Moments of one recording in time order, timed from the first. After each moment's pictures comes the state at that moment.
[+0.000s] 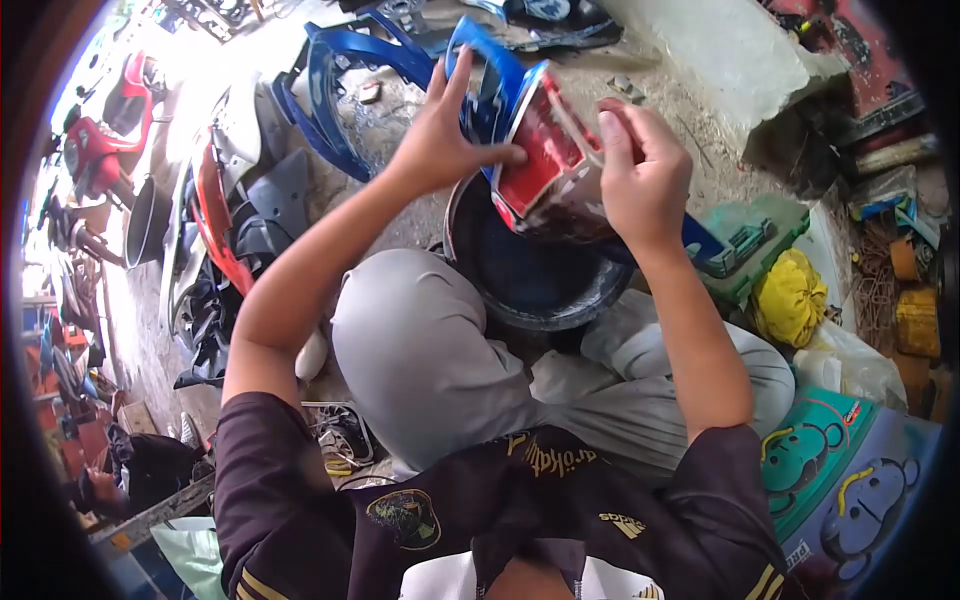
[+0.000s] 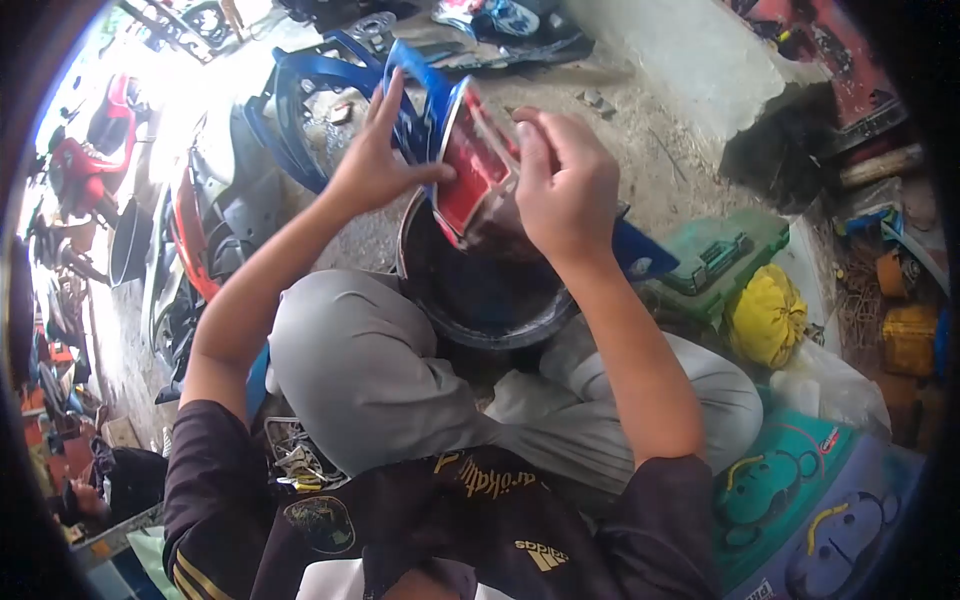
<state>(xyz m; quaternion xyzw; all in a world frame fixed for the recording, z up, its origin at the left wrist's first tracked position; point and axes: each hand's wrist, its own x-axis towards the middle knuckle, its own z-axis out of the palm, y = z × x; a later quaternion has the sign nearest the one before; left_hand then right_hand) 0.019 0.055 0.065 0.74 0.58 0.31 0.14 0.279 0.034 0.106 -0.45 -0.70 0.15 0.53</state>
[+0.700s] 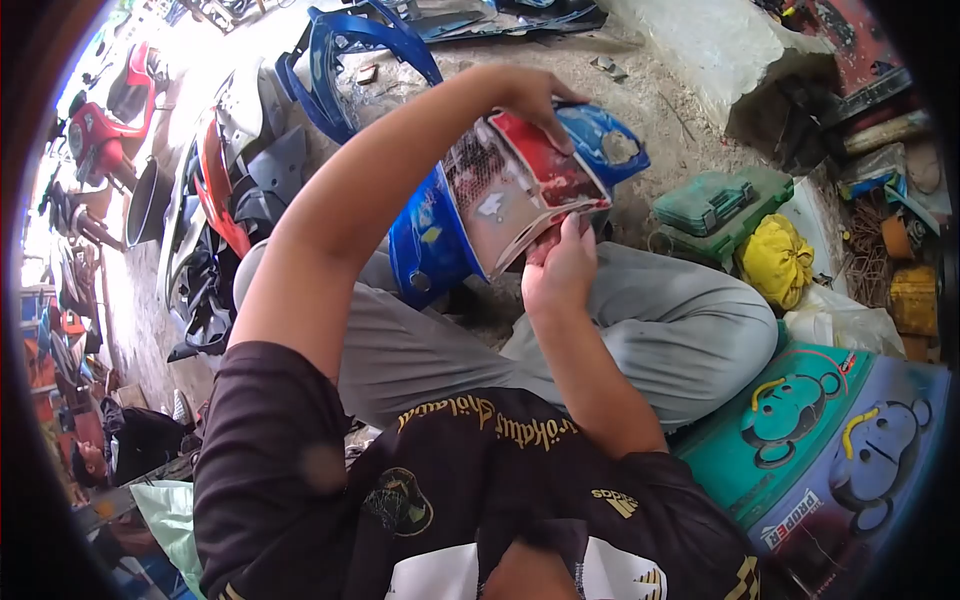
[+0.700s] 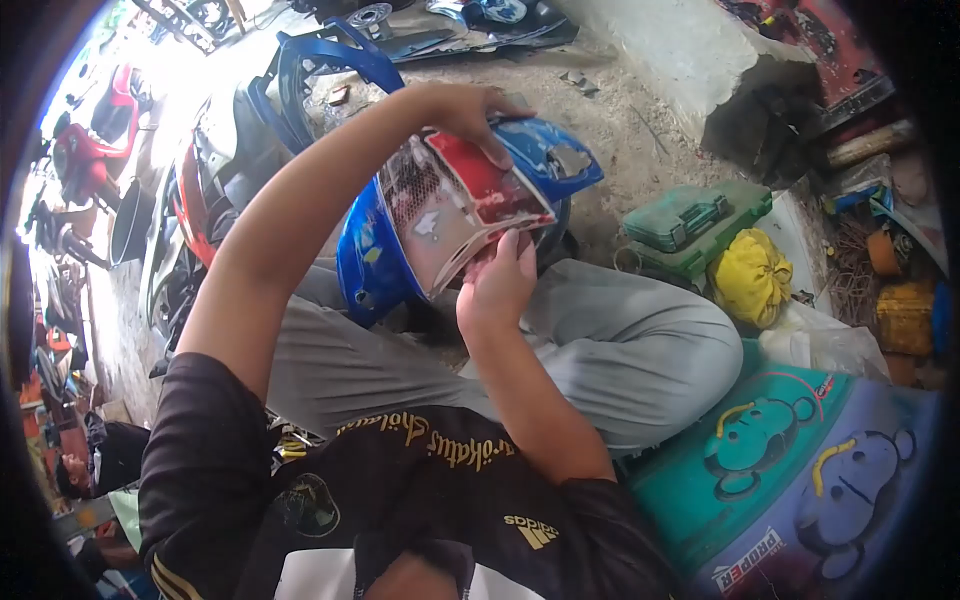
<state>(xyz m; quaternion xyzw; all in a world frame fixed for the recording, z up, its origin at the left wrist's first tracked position) 0.132 0.092 0.100 0.85 0.43 -0.04 0.30 0.257 -0.134 0.028 -0.38 -0.03 0.64 0.67</state>
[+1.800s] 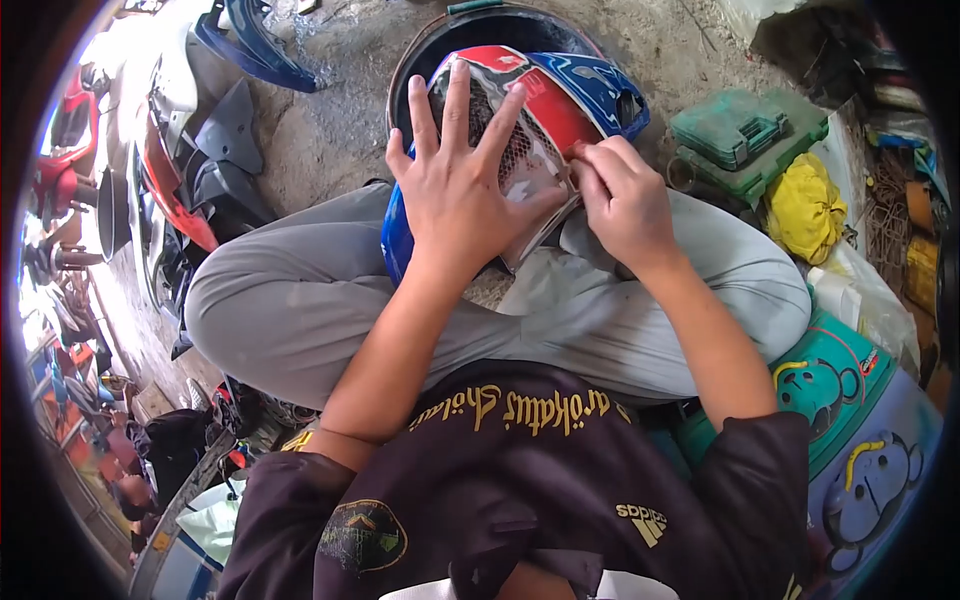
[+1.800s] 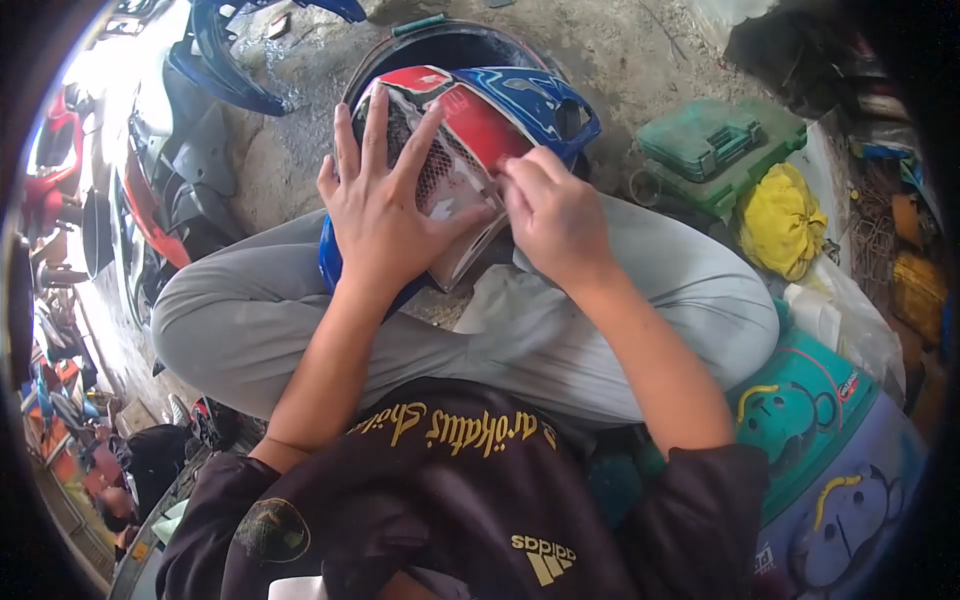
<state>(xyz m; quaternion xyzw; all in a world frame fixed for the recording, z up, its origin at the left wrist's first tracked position) 0.146 -0.105 0.025 0.72 0.67 0.18 0.03 0.358 -0.077 -0.005 -0.46 -0.80 0.22 0.32</state>
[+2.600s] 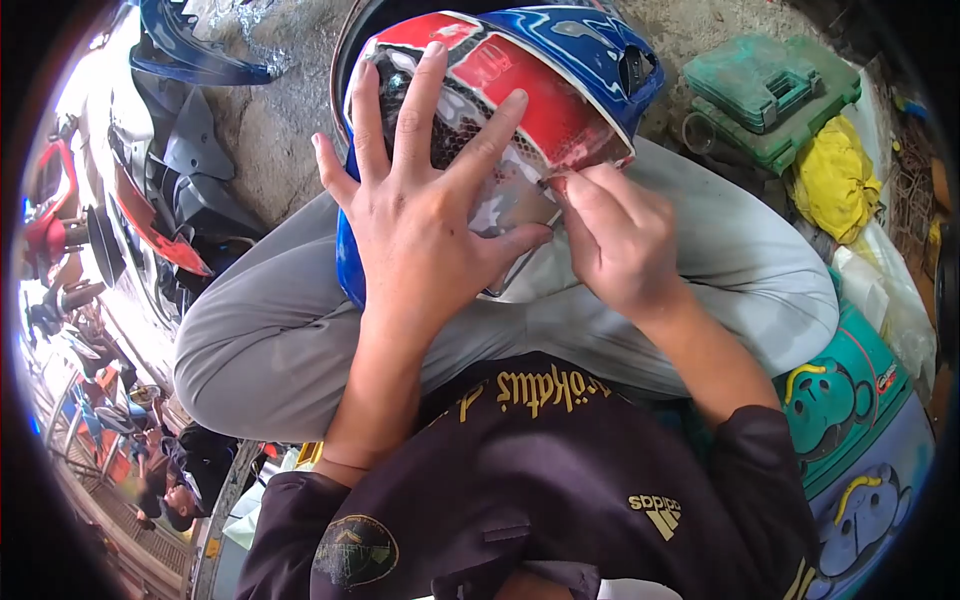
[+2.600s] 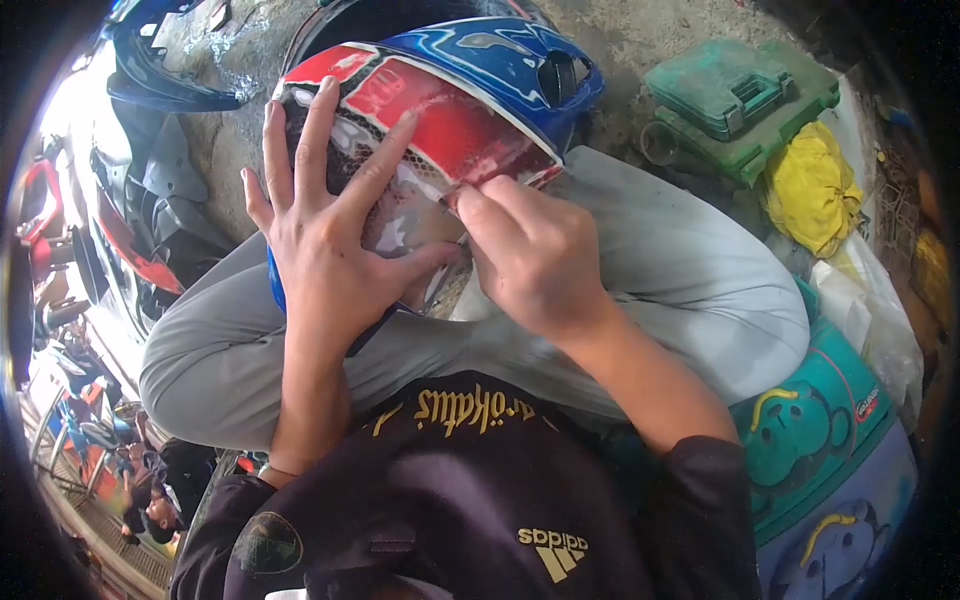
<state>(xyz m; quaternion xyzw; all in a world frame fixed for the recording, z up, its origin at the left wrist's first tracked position) 0.146 -0.088 0.042 0.75 0.64 0.09 0.11 0.352 -0.093 -0.007 -0.45 -0.80 0.20 0.34</state>
